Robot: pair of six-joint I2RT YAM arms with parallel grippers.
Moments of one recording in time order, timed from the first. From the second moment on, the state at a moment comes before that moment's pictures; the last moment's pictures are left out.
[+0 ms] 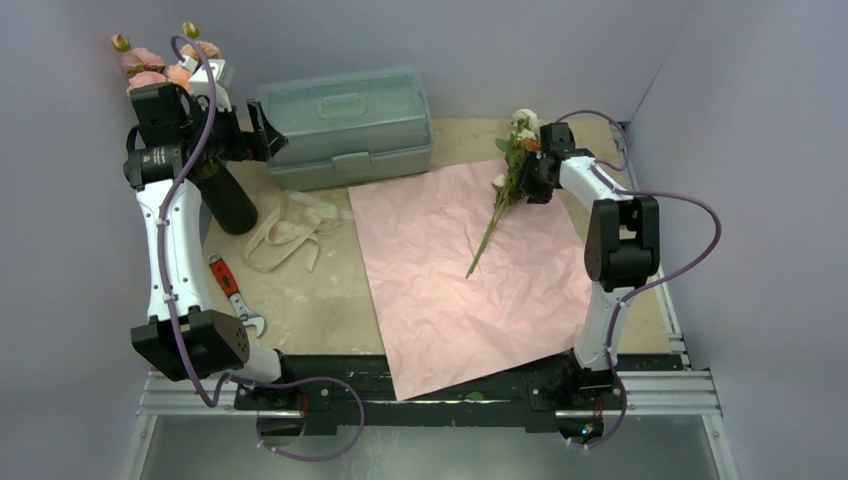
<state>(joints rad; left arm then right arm) 0.28 1.44 1.70 -0.76 0.63 0.06 0.09 2.00 1.55 -0.56 -0.05 0.44</state>
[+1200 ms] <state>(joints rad) 0.28 1.45 1.73 -0.75 0.60 0.06 -0.03 2.16 1.59 -0.43 -0.43 0.49</state>
